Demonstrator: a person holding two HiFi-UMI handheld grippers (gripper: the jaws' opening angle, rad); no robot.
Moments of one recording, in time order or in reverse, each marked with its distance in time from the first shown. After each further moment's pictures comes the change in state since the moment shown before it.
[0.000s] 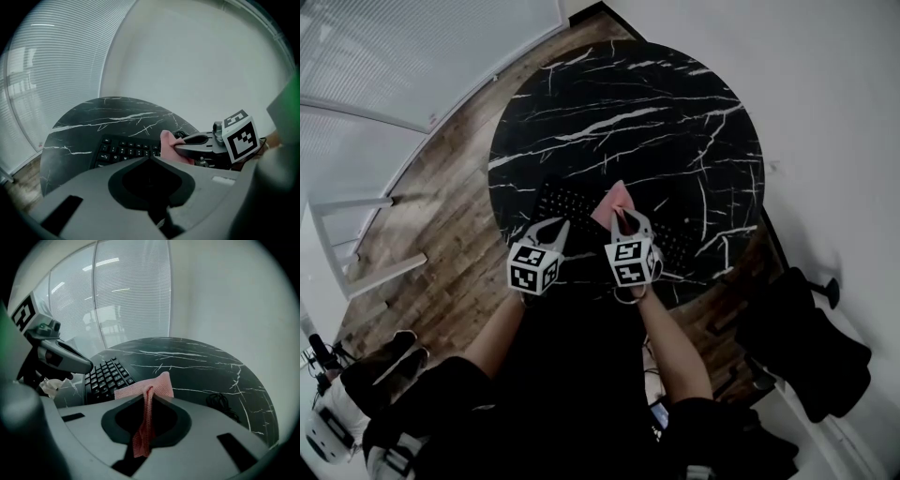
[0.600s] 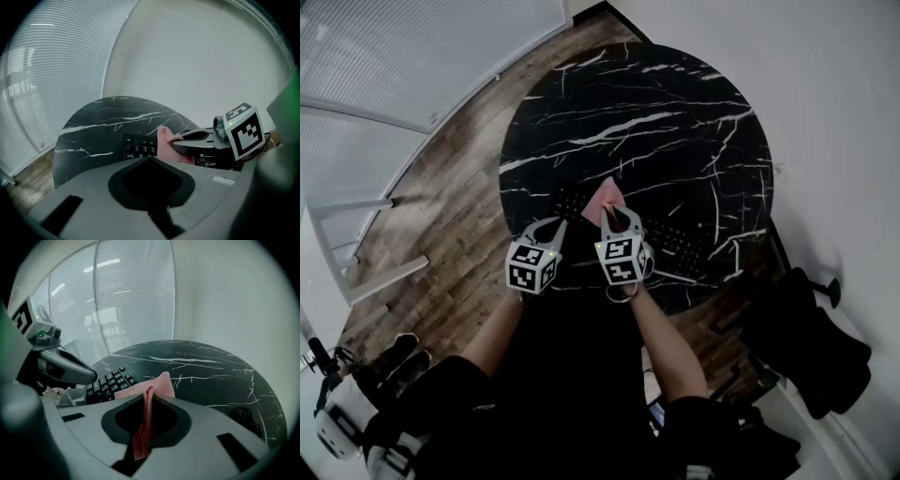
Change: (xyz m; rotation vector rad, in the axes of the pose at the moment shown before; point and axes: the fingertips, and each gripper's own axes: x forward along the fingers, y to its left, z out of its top) left arm -0.010 0.049 -0.002 0.002 0.010 0.001; right arm 0.034 0.047 0.037 0.004 -0.019 0.020
